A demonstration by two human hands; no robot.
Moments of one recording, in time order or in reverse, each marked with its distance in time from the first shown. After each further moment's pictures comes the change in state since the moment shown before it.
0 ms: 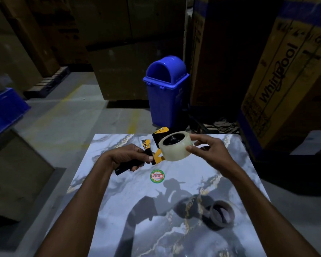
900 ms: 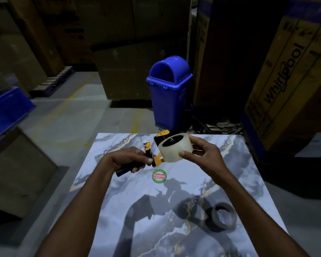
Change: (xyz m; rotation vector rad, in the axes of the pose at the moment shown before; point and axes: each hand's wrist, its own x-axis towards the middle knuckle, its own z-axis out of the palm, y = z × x) left_hand 0.002 -0.014 -0.004 -0.046 -0.046 0.014; right_hand -0.011 -0.004 0.029 0.173 0.014 0.053
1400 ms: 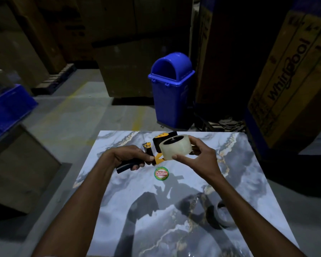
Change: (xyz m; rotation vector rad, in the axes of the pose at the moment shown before) left_hand -0.004 0.007 -0.003 -0.004 0.041 -0.167; right_hand 0.002 0.026 0.024 -0.193 0.128 -0.078
